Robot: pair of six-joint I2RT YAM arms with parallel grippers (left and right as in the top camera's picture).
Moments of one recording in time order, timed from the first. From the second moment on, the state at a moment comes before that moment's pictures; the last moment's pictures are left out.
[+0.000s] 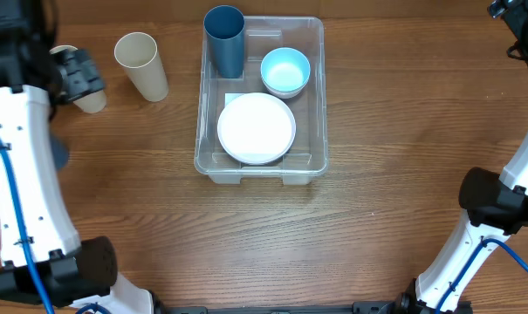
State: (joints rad) left arm 0.21 1.79 2.19 -1.52 -0.21 -0.30; right arm -0.32 2.21 2.89 -1.62 -0.02 0.62
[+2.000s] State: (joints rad) left arm -0.22 2.14 2.53 -1.04 0.14 -0.07; right arm -0.32 2.21 2.89 -1.62 -0.02 0.62
